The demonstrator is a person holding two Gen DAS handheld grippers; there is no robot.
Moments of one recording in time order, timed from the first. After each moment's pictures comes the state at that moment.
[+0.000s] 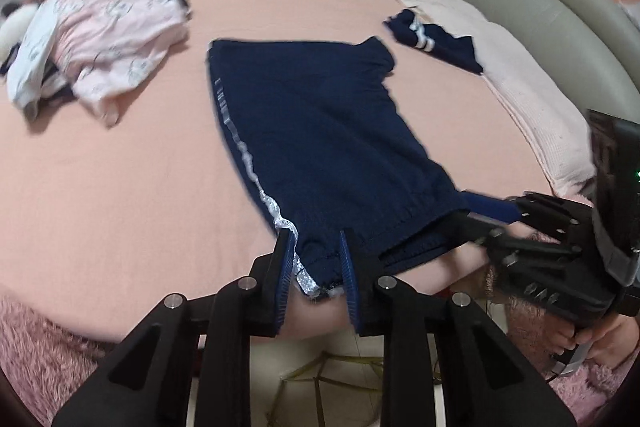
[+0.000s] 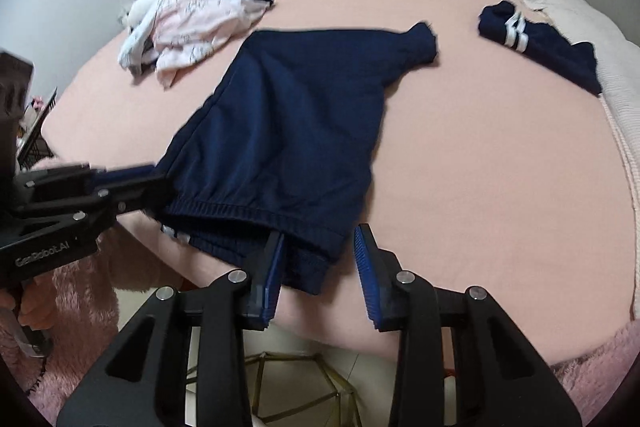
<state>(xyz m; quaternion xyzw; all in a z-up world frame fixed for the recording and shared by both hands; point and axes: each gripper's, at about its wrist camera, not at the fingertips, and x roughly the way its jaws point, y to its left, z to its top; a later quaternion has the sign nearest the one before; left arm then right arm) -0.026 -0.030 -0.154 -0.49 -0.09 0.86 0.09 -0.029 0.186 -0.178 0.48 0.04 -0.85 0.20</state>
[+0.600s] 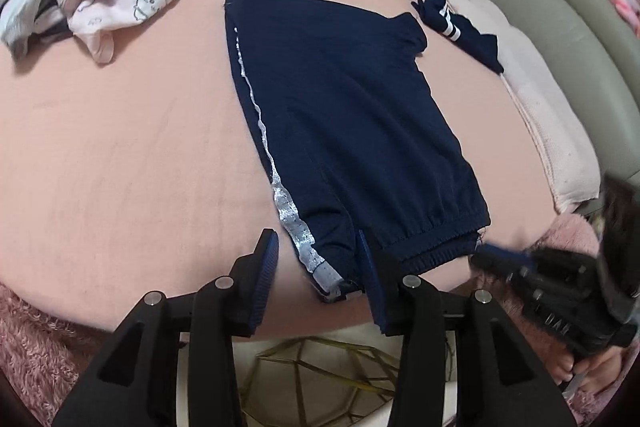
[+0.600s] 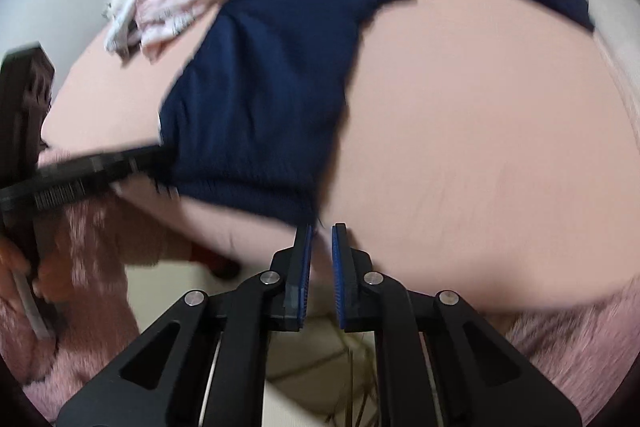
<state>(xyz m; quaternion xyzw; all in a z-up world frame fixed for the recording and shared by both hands) -0.039 -0.042 -0.181 -0.53 -0.16 0.83 0.10 -0.021 0.207 -0.195 0.56 0.00 -0.81 0.20</state>
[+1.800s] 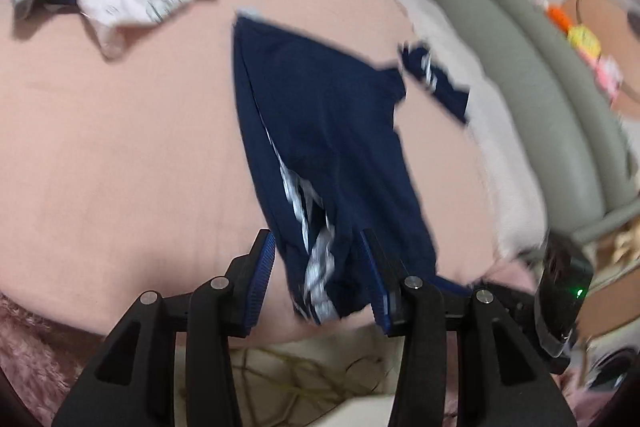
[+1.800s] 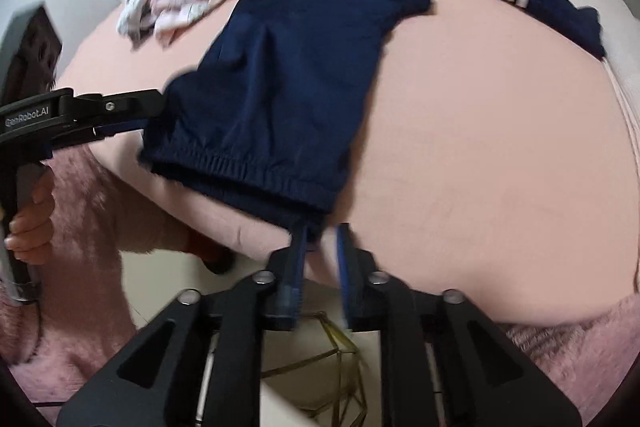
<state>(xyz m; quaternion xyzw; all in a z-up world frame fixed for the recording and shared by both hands) -0.047 -0.091 -0.160 -0.48 -0.29 0.82 0.13 -0.025 0.204 -0.173 0.55 0.02 -0.81 0.23</state>
